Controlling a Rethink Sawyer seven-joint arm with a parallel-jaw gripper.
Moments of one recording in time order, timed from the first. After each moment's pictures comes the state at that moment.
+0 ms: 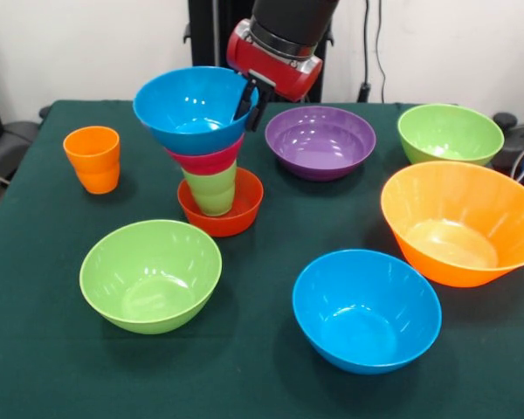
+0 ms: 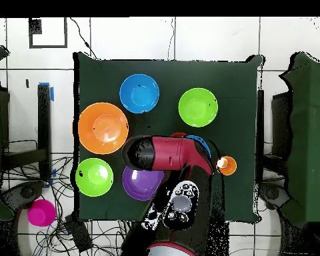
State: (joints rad) arm 0.01 -0.62 -0.30 1.63 -0.15 0.54 2.16
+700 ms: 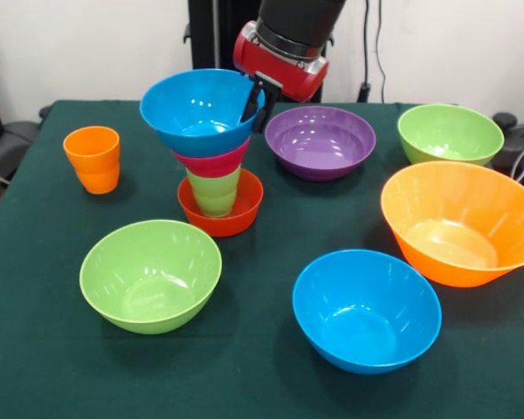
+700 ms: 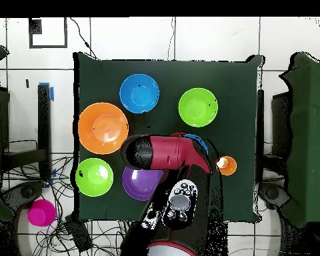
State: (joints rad) arm 0.01 -0.62 -0.29 1.63 -0.15 0.54 2.16
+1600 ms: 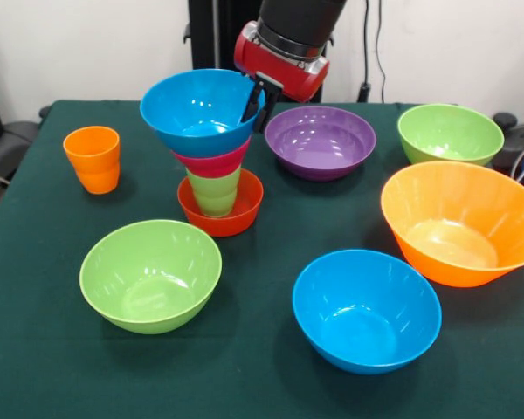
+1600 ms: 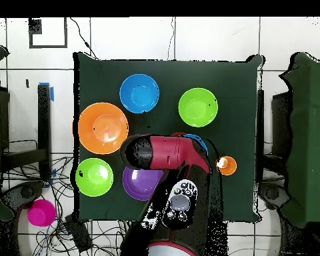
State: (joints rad) arm 0.01 -0.62 -0.28 1.63 -0.15 0.54 2.16
